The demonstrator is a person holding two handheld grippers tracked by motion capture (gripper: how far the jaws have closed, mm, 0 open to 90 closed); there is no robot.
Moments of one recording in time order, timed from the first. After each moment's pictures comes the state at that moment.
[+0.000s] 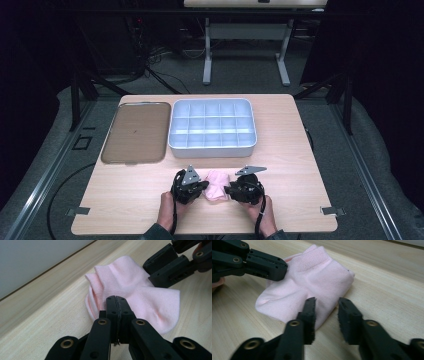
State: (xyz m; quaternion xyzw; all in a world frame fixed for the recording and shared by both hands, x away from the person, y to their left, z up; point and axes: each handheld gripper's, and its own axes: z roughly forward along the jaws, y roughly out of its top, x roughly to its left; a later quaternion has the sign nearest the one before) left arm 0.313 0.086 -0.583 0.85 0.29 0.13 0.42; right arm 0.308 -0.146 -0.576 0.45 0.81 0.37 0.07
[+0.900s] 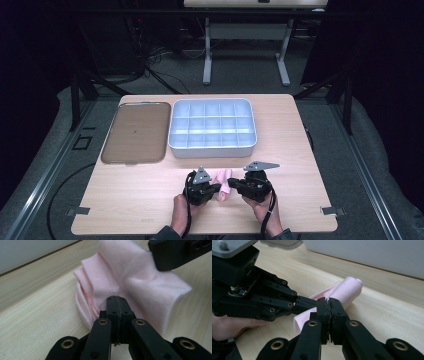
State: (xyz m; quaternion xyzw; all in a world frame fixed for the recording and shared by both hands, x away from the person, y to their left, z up) left arm 0.312 0.051 -0.586 0.84 0.32 0.07 0.44; right arm 0.301 -0.160 -0.541 0.44 0.78 0.43 0.05
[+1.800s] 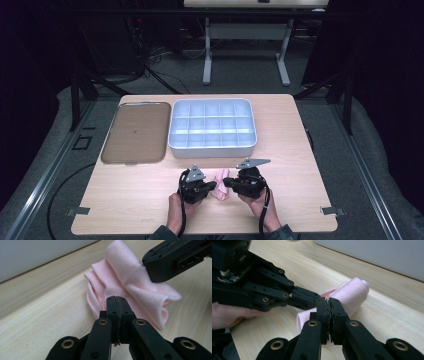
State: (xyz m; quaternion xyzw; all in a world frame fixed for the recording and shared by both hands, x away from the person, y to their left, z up) left arm 0.315 0.067 -0.585 0.83 0.33 0.07 0.45; right arm 0.313 -0.147 -0.542 0.41 0.81 0.41 0.04
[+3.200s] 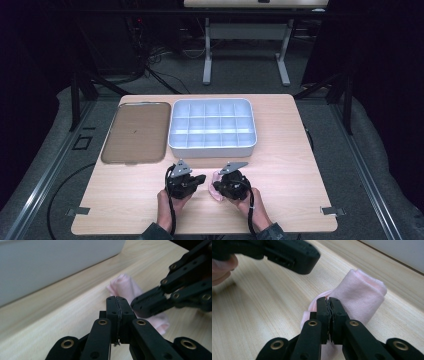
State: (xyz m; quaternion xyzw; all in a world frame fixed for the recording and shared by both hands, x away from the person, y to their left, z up) left arm 0.320 0.097 -0.557 0.81 0.35 0.10 0.47; right arm 0.318 -0.108 -0.562 0.36 0.86 0.36 0.07
